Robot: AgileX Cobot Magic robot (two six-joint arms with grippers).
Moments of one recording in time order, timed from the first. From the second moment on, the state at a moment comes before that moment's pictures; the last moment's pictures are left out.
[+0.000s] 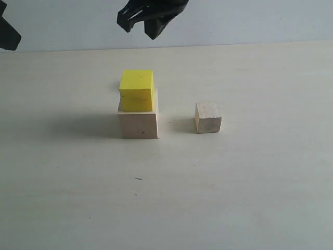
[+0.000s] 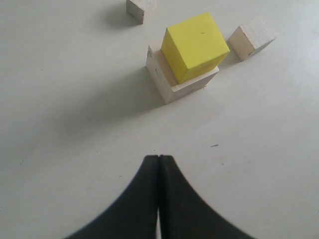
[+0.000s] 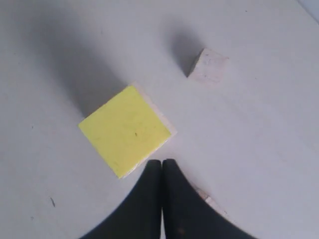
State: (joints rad) left arm -0.28 1.27 -1.27 -0.26 1.12 0.27; right arm 0.63 2.00 -1.99 0.04 1.19 -0.21
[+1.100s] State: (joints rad) left arm -0.28 1.42 -1.27 -0.36 1.02 0.28; right arm 0.58 1.85 -1.34 -0.33 0.80 0.44
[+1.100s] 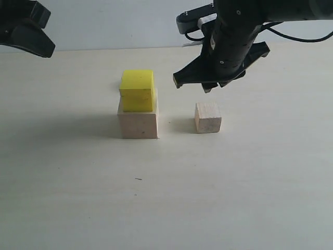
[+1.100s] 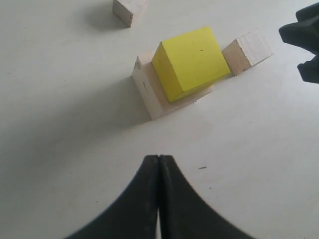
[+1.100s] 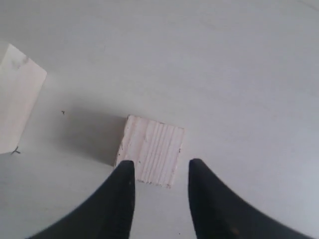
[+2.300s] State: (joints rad) left arm -0.28 1.42 -1.27 -0.36 1.06 0.28; right arm 0.53 2.00 -1.34 -0.33 0.73 0.71
